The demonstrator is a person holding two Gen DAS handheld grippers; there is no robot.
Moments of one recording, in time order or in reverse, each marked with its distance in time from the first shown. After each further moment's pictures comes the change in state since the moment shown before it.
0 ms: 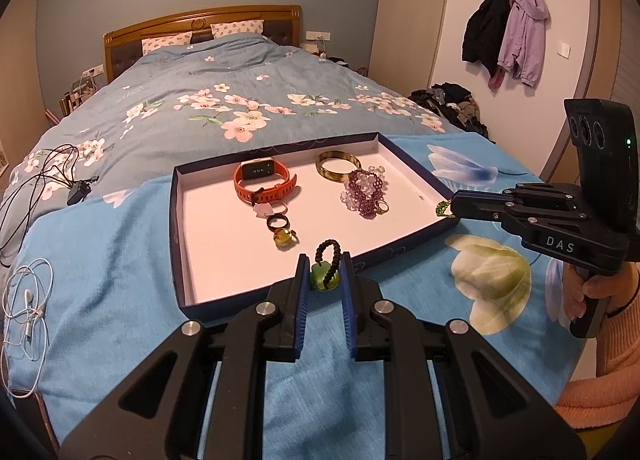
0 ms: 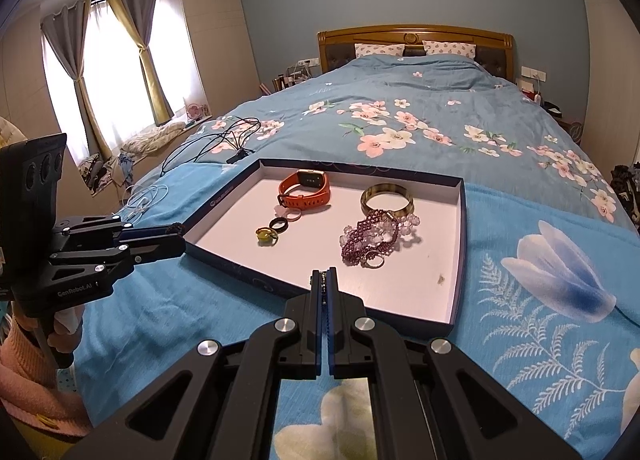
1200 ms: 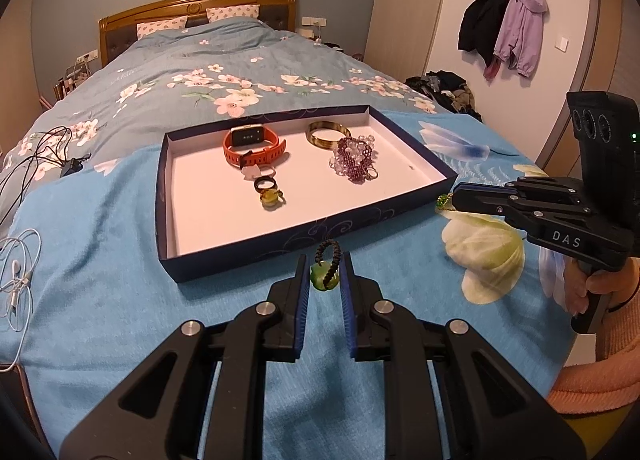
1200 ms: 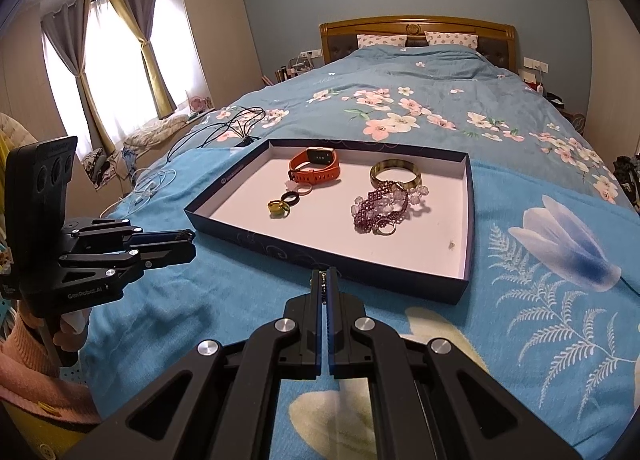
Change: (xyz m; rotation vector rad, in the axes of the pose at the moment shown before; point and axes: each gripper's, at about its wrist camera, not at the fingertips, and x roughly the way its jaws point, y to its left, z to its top) left arm 0.007 -0.006 -0.025 -0.012 0.052 -0.032; right arm -0.008 0.009 -0.020 0.008 0.031 0.015
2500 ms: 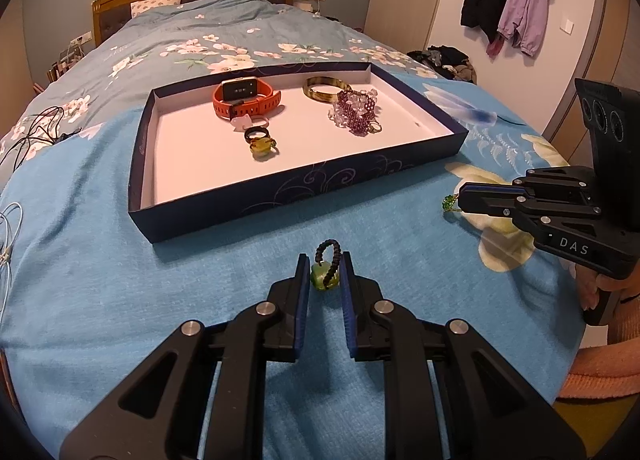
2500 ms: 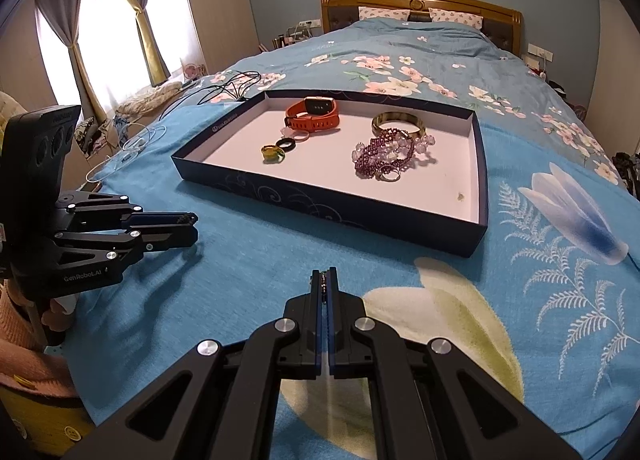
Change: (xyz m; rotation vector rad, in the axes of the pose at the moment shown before) left arm 0.029 0.000 -0.021 -0.003 0.098 -0.007; right arm 0.018 0.006 -0.027 -0.033 0.111 -0.034
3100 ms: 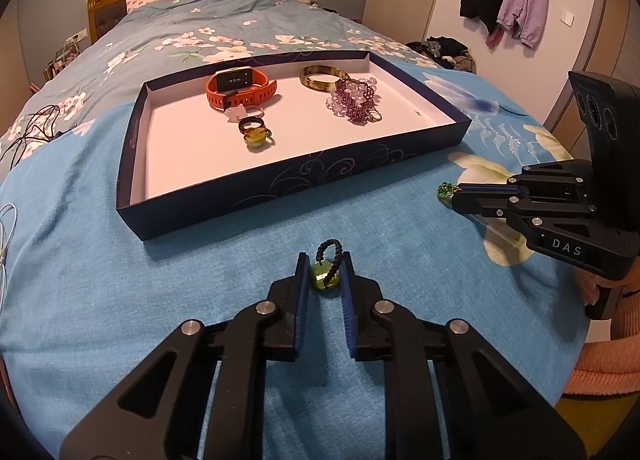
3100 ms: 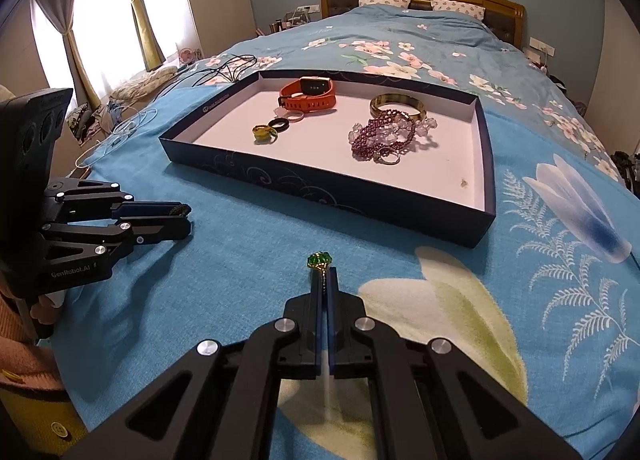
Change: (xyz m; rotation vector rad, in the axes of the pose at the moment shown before) left arm 0.010 0.000 0.000 0.011 0.035 0.000; right arm 0.016 -0.001 -0.002 -0.015 0.056 -0.025
